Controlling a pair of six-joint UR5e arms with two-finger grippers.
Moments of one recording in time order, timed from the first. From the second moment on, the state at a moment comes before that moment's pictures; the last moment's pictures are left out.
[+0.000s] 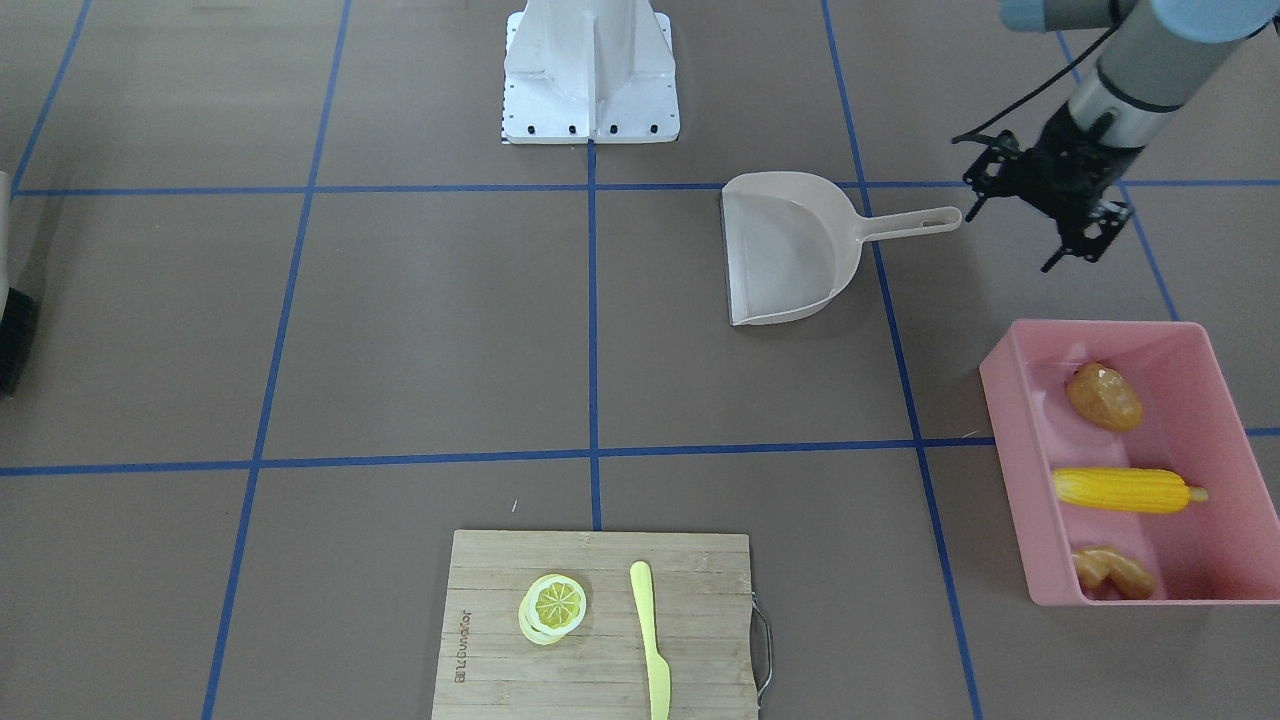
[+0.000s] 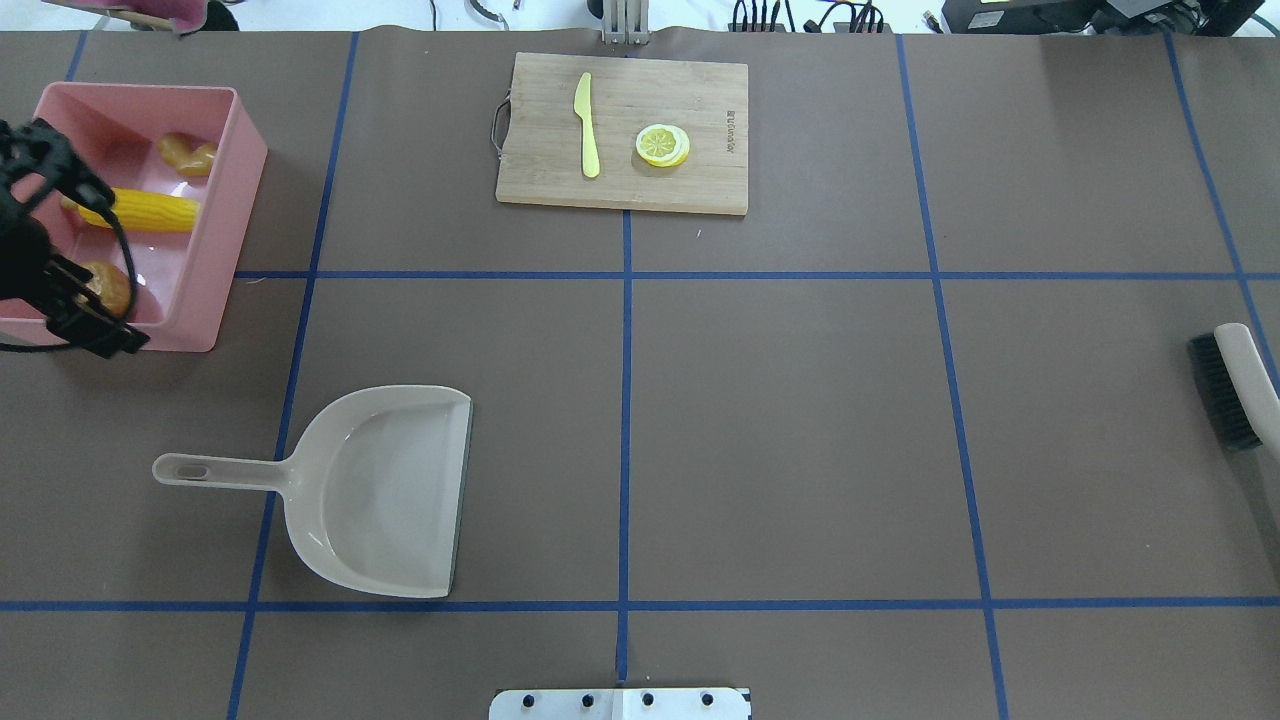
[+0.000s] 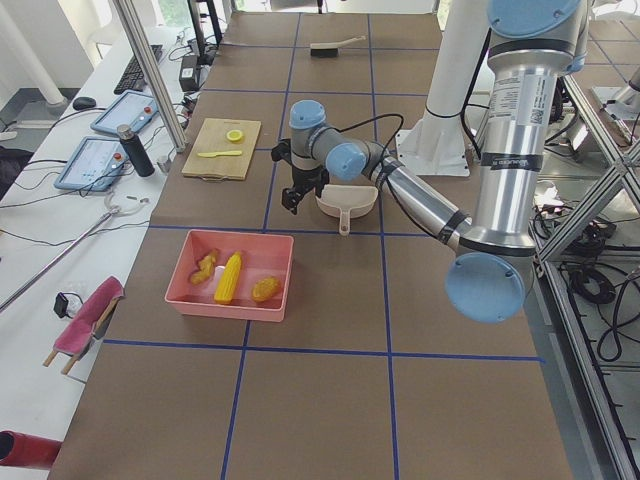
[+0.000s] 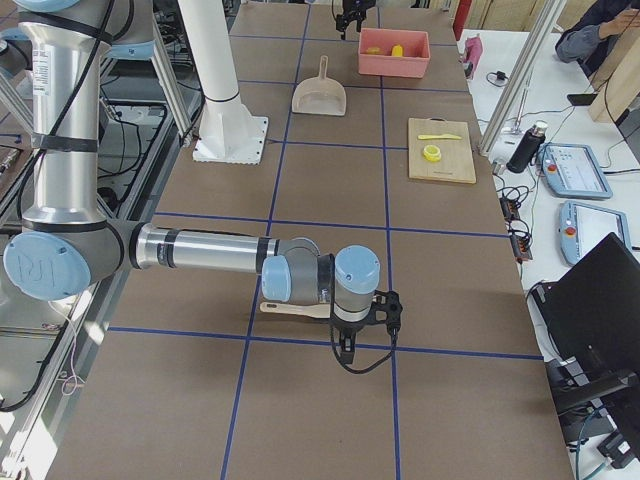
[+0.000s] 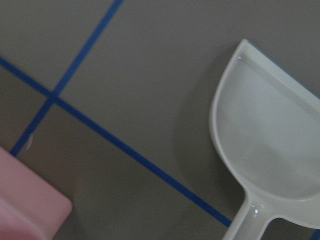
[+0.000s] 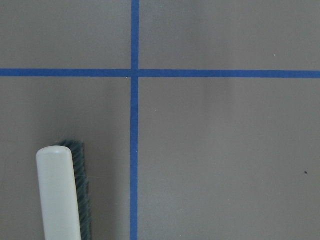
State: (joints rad) left arm -1.06 -1.63 -2.08 -1.56 -2.21 -0.05; right arm 1.54 -1.66 1.61 -1.50 2.30 0.04
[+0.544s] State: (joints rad) left arm -1.43 -1.61 -1.97 -1.32 -2.35 -0.07; right arm 1.55 -1.67 1.62 -1.50 2.30 0.04
